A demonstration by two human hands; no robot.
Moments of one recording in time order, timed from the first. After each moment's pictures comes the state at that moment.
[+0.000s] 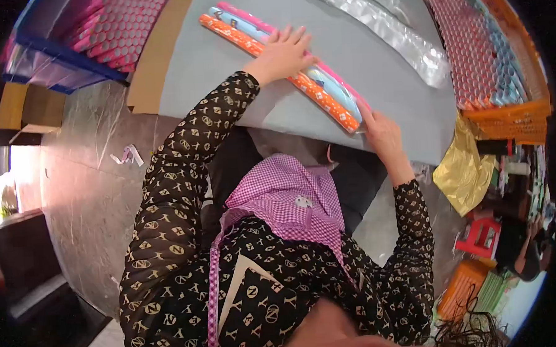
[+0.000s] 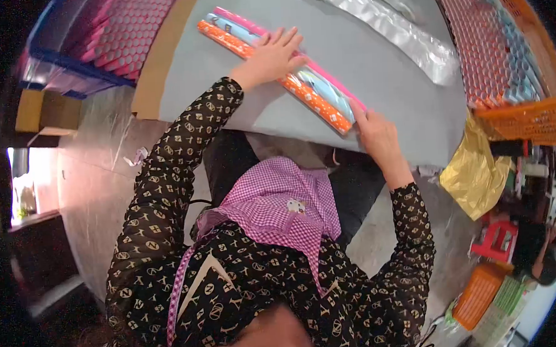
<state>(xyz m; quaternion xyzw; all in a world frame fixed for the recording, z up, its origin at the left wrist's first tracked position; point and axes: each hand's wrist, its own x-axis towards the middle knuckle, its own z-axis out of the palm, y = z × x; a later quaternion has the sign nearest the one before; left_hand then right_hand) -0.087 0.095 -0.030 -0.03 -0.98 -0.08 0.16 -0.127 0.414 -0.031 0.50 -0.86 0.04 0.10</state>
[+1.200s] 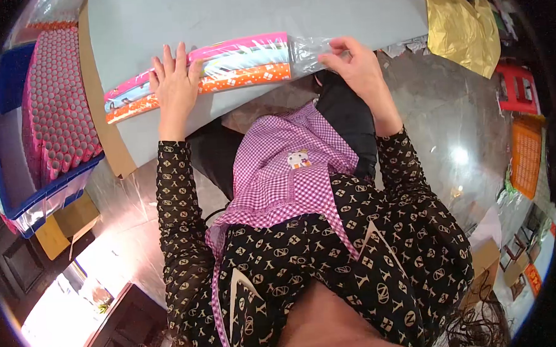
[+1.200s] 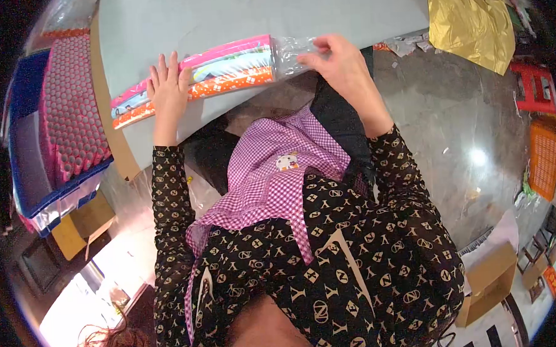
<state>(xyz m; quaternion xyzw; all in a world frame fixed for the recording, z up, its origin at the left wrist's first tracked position) -0.026 0.096 -0.046 0.04 -0.99 0.02 0.13 -0.070 0.453 -0.038 0.09 -0.86 0.50 -0.01</state>
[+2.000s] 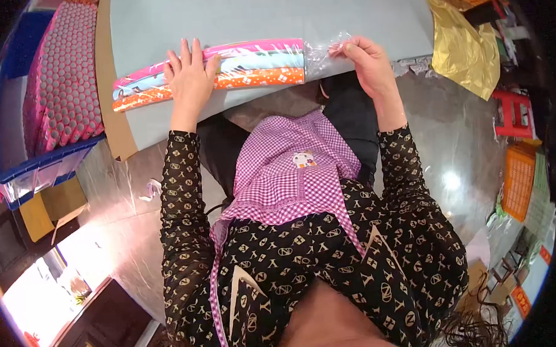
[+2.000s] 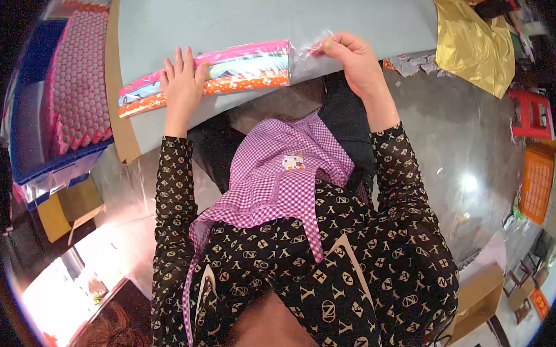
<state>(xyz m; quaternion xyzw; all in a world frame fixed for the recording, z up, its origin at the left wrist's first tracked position) -0.017 0.100 -0.047 0.08 -0.98 0.03 0.16 -0.101 0.447 -0.040 0.18 -0.56 0.79 -0.16</state>
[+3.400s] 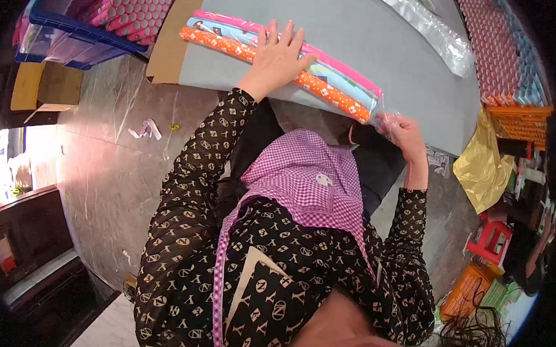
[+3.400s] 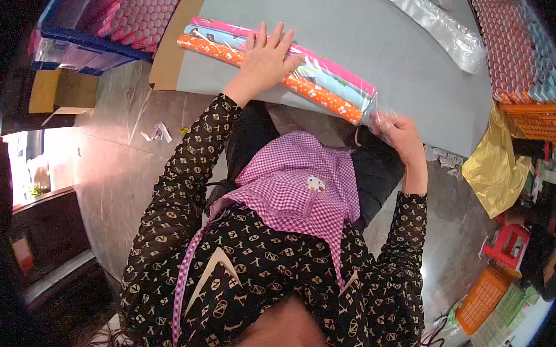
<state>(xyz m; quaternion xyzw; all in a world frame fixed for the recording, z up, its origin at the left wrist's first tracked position) -0.014 0.097 -0.045 0.10 -0.98 0.02 0.17 -0.112 0.436 -0.031 0.20 -0.73 0.54 -0.37</state>
